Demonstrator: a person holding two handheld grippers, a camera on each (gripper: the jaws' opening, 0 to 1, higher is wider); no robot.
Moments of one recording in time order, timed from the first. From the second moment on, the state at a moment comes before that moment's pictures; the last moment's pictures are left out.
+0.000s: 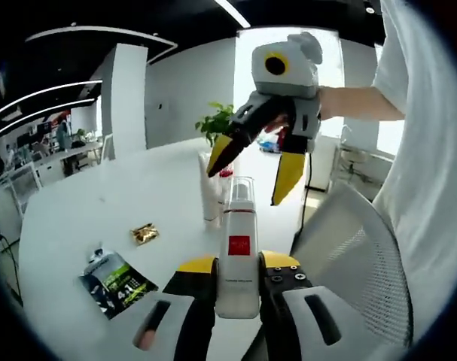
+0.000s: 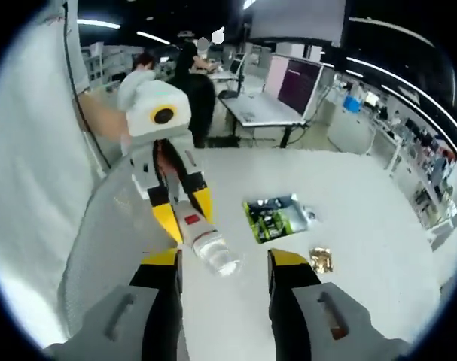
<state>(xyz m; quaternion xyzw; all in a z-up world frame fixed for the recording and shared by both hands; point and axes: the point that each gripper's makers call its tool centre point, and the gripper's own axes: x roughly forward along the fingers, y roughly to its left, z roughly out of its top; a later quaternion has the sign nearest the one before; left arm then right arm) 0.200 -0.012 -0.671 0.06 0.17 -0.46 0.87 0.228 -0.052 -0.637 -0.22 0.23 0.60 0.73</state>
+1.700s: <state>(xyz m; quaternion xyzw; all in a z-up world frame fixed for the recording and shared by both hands) 0.179 -0.039 -0.624 0.08 0.11 -0.41 0.90 0.185 -0.038 -0.629 0.29 0.21 0.43 0.83</state>
